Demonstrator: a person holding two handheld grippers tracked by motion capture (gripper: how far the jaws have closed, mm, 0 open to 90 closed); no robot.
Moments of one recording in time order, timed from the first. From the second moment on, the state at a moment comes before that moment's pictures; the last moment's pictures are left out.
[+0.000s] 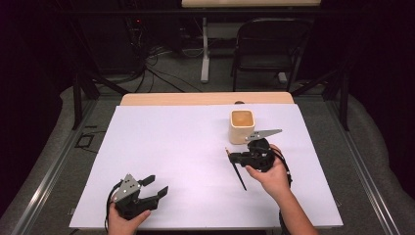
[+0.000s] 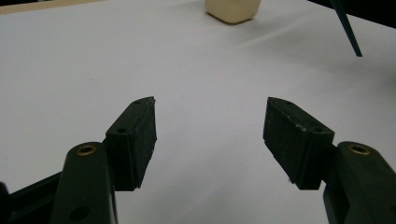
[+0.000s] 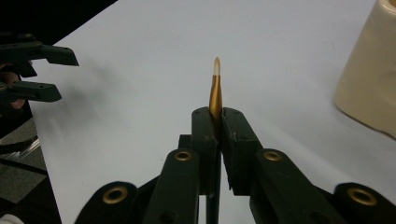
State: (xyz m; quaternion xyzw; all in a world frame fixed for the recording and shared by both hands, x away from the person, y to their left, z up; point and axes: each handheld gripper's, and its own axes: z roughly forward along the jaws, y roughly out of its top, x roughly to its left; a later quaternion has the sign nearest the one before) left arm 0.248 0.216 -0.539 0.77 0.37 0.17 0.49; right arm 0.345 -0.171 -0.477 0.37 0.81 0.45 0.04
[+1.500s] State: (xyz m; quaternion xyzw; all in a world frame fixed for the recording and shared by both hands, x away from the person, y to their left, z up) left arm 0.276 0.127 -0.533 0.75 0.34 0.04 0.56; right arm 0.312 -0.127 -0.502 0.34 0.71 0.61 0.07
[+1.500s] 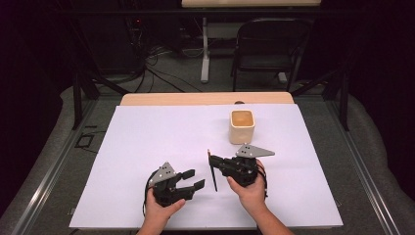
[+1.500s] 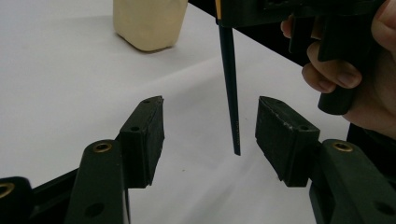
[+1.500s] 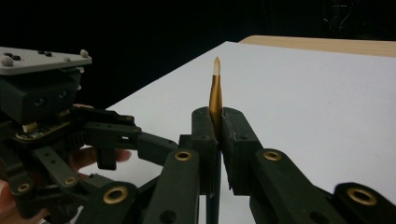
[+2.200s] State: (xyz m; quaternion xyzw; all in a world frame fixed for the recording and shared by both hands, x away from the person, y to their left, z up) left arm 0.270 0.119 -0.542 0.72 0.36 0.00 0.59; right arm 0.295 -0.113 -0.503 0.33 0.70 0.63 0.07
